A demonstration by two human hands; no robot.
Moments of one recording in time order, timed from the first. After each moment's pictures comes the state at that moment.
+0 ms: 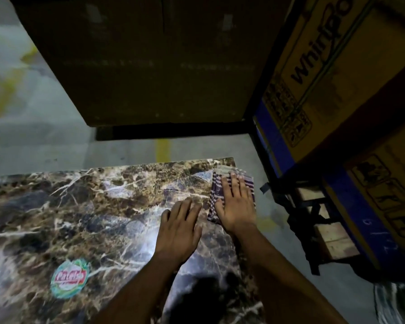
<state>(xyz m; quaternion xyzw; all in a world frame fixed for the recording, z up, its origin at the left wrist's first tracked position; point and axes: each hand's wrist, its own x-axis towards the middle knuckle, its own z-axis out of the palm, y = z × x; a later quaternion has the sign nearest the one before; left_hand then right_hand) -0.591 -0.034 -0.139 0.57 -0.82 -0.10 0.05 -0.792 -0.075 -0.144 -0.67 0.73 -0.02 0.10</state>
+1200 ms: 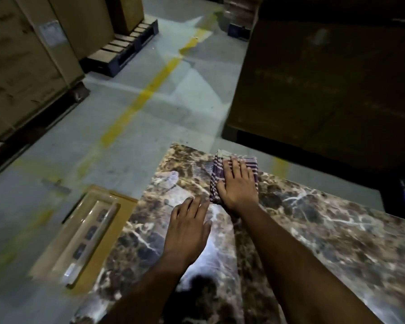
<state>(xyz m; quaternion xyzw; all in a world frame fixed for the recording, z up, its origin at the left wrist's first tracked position) -0.065 0.006 -0.147 0.74 -0.66 -0.04 0.09 -0.186 -0.156 -0.131 -0.84 0.53 0.01 0.10</state>
